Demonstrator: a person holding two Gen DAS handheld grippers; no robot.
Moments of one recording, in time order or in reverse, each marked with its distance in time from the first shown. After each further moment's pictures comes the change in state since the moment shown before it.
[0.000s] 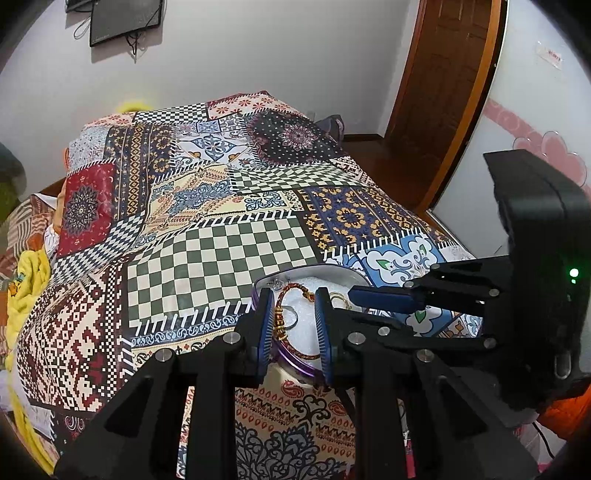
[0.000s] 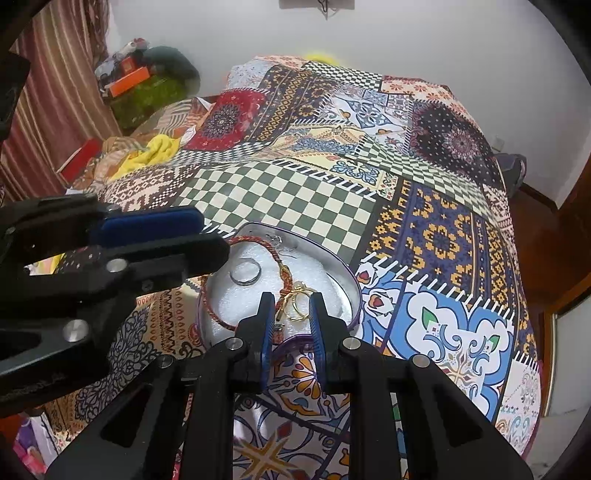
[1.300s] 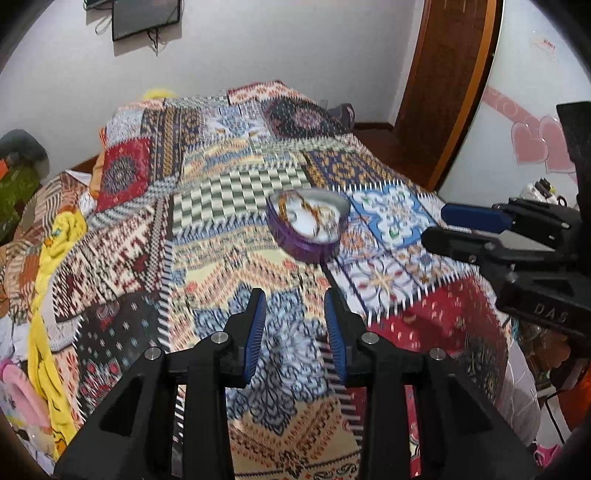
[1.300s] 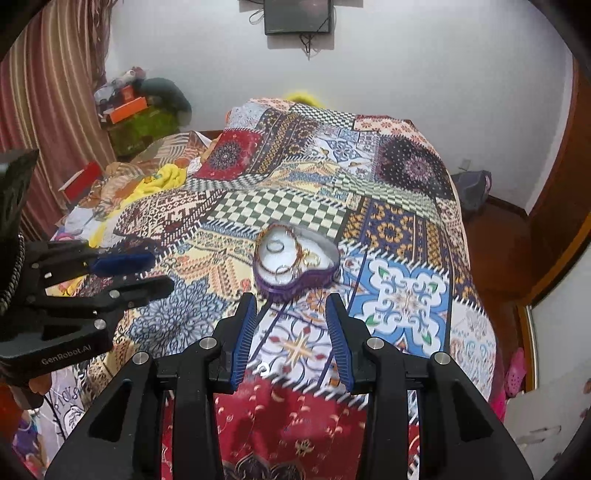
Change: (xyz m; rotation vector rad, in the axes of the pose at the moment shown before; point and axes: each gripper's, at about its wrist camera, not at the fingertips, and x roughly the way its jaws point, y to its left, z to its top) left arm -0.088 -0.018 -0.078 -0.013 0.052 0.062; right arm -0.103 0.031 -0.051 0.053 -0.121 -0.082
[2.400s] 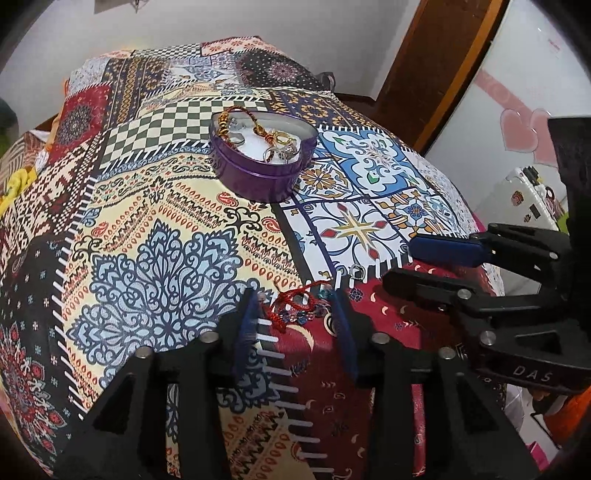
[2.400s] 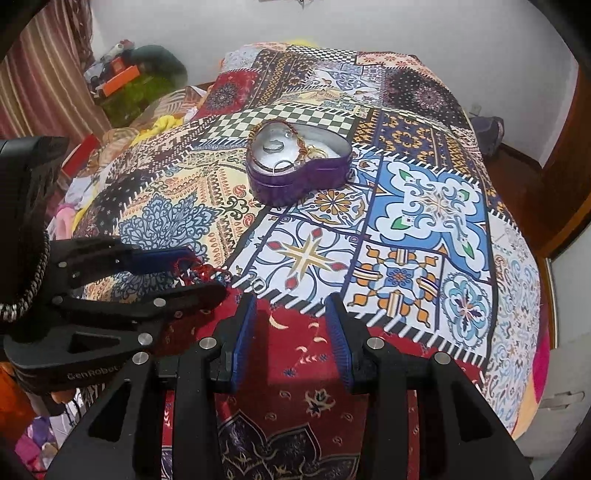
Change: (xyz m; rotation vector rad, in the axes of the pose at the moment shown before) left arm 0.066 -0.024 -0.029 -0.036 0.106 -0.127; right arm 0.041 -0.007 -0.054 0.060 0.174 0.064
